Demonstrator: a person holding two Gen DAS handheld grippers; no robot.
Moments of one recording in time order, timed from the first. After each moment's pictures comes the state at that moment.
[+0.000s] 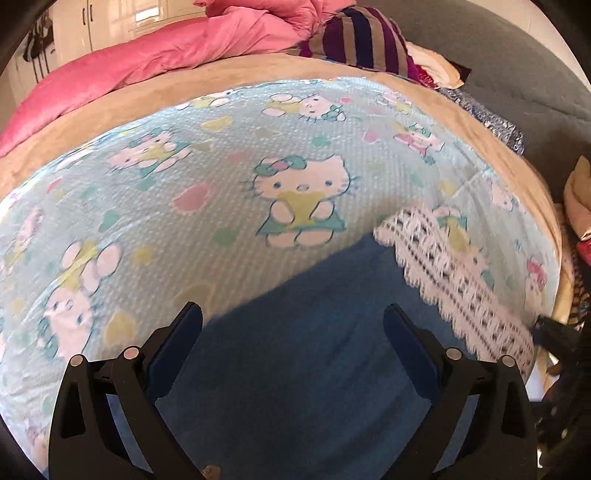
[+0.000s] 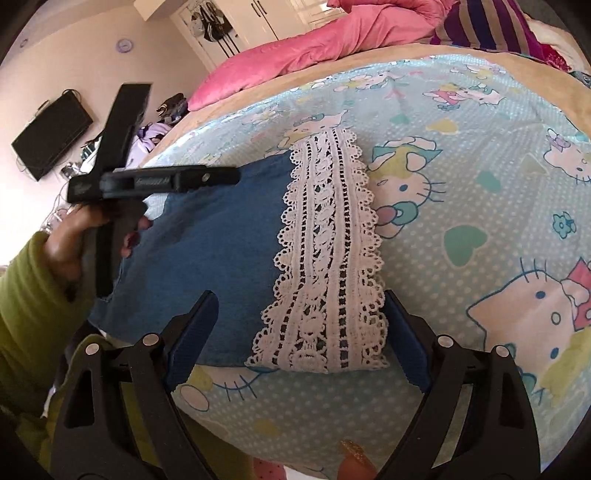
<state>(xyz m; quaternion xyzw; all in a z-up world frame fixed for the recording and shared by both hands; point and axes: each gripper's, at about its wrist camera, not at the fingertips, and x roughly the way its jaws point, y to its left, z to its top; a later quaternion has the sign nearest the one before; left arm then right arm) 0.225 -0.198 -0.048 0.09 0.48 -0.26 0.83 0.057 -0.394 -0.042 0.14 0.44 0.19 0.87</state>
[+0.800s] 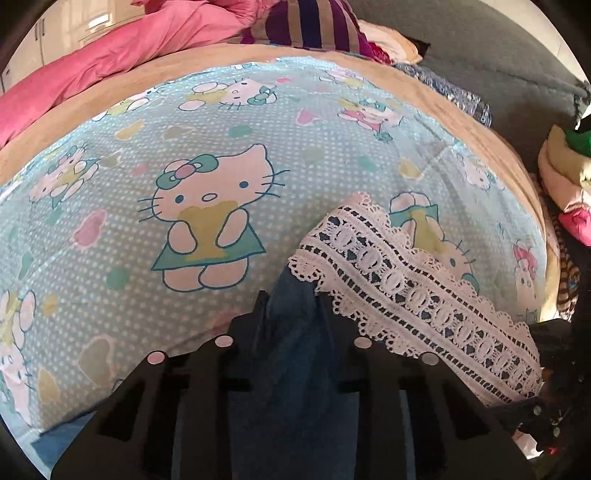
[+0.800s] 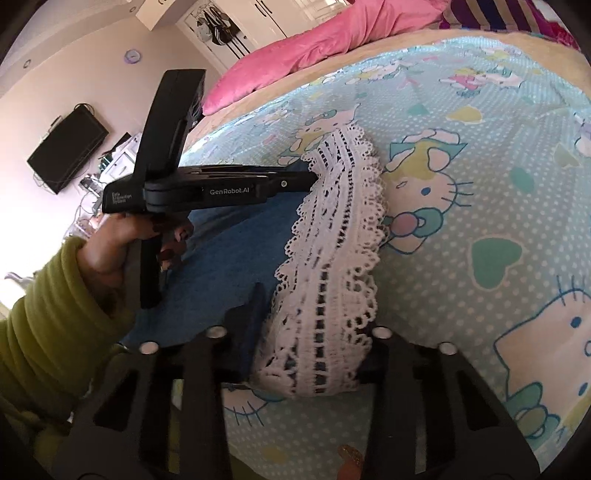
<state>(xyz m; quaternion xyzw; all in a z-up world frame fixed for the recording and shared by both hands) 0.233 -0.259 -0.076 0.11 0.49 -0.33 0.80 0.081 -0.398 -0.050 0.20 0.44 0.23 0.84</state>
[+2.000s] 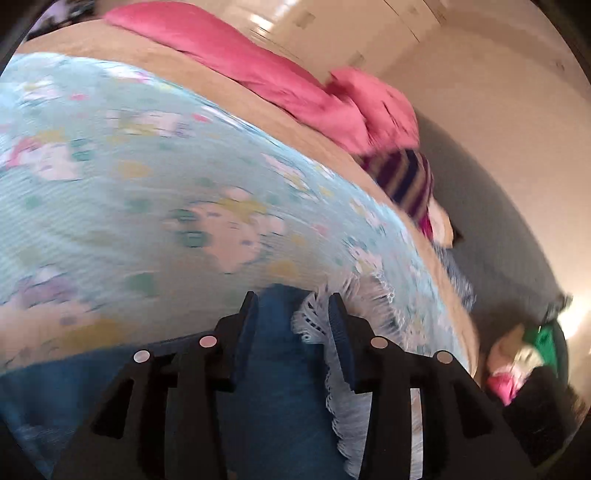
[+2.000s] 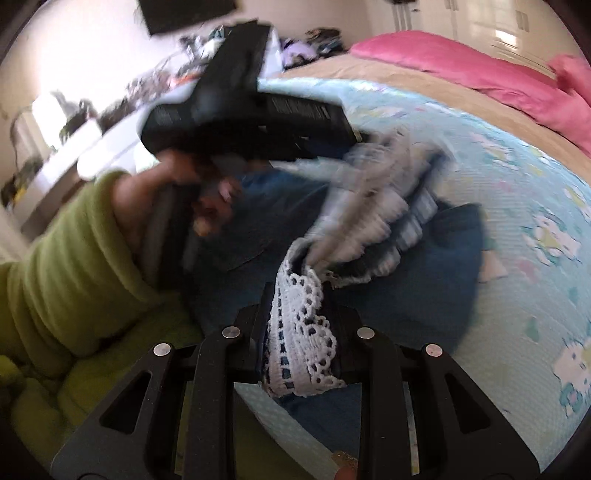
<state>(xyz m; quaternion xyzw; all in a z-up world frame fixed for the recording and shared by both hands) 0.166 0.041 -0.039 -0.26 0.39 -0.21 0.86 0.070 -0.148 -0.002 -0.10 0.44 0.41 0.79</state>
